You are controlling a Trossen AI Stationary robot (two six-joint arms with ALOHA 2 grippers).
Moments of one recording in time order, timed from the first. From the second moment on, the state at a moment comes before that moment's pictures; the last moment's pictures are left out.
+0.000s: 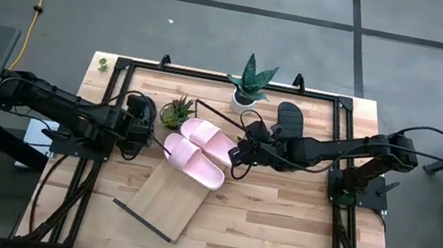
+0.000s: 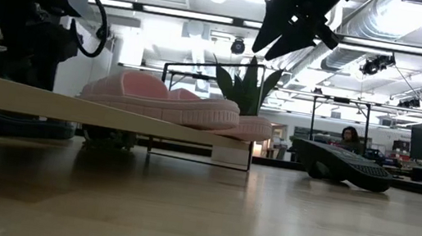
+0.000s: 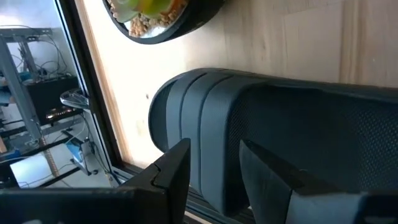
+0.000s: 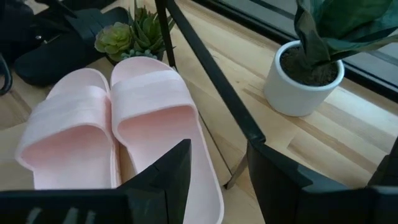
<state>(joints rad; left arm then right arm) 0.08 1.05 0.52 -0.99 -0.66 0.16 0.14 1.57 1.26 -0.62 0.65 0.79</state>
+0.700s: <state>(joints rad) 0.08 1.07 0.50 -0.95 -0.62 0.21 0.14 1.57 1.26 -0.62 0.68 0.78</state>
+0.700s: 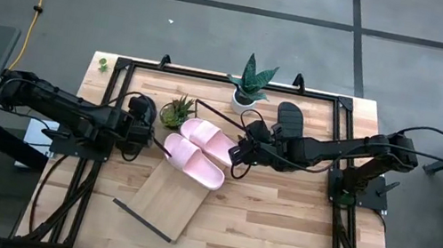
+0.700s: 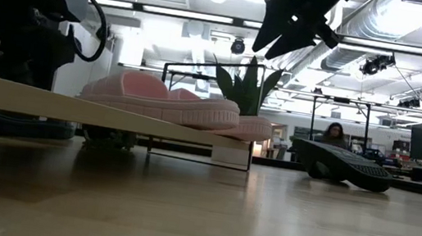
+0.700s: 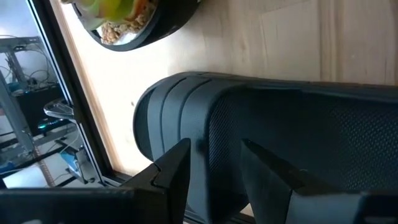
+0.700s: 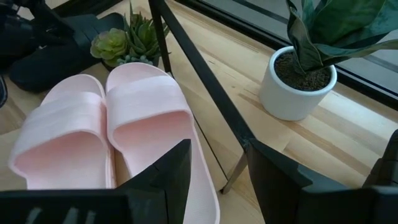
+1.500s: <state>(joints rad) 0.26 1.07 0.48 -0.92 -0.67 0.21 0.14 1.57 1.26 -0.62 0.68 0.78</state>
